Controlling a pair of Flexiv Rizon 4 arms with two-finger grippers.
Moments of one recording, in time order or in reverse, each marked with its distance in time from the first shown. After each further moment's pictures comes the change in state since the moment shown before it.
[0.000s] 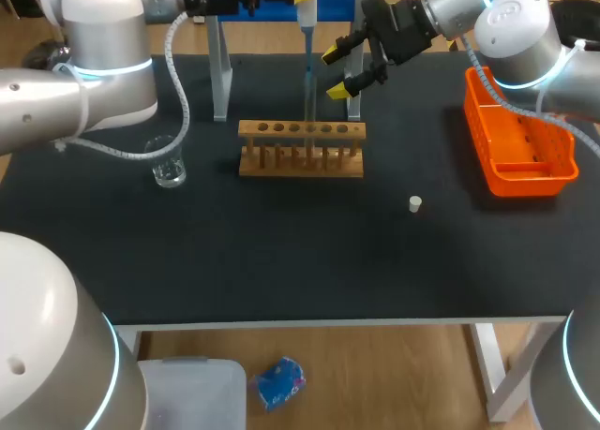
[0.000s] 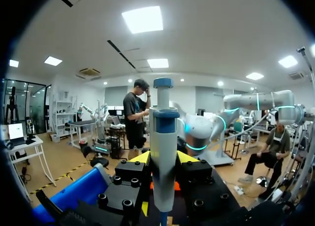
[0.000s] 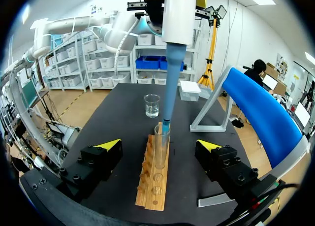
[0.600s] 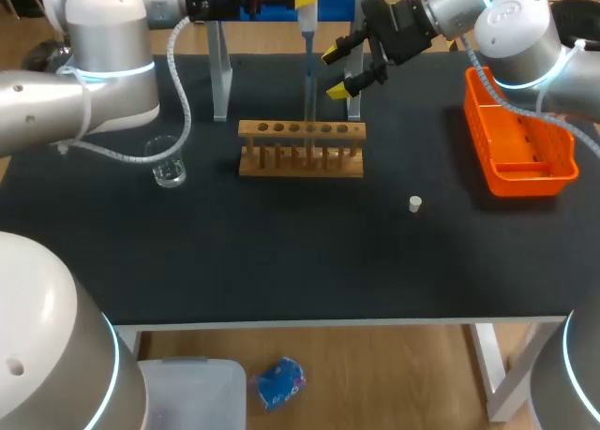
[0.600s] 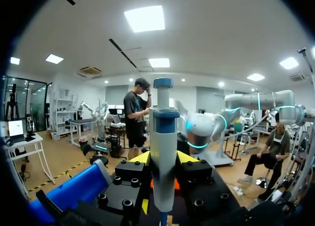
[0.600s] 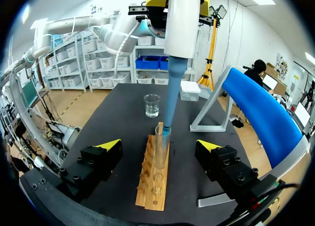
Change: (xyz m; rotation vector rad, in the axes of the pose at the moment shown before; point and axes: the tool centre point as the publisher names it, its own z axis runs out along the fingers) left arm -0.003 0.011 0.001 -0.001 -0.004 -0.016; right arm 0.000 0.000 0.000 0.000 0.000 0.000
